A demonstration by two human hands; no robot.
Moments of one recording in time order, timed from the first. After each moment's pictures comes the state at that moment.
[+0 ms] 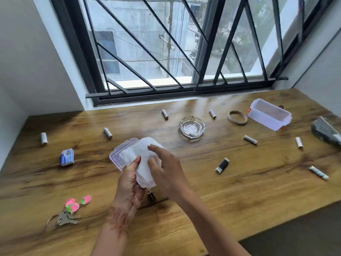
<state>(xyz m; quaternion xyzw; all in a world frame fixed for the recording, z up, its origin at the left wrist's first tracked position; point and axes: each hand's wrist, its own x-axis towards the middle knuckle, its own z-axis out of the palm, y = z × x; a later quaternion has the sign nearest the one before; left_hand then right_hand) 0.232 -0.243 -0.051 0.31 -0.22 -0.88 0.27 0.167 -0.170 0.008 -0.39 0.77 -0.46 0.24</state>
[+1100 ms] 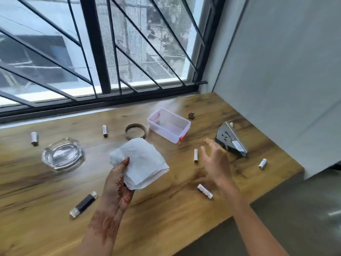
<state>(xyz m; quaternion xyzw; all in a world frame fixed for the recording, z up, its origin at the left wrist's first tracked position) -0.079 -0.028 -0.025 0.25 -0.28 -0.90 0.24 -0.259 0.129 -0.040 -0.23 0.91 -0.34 -0.05</state>
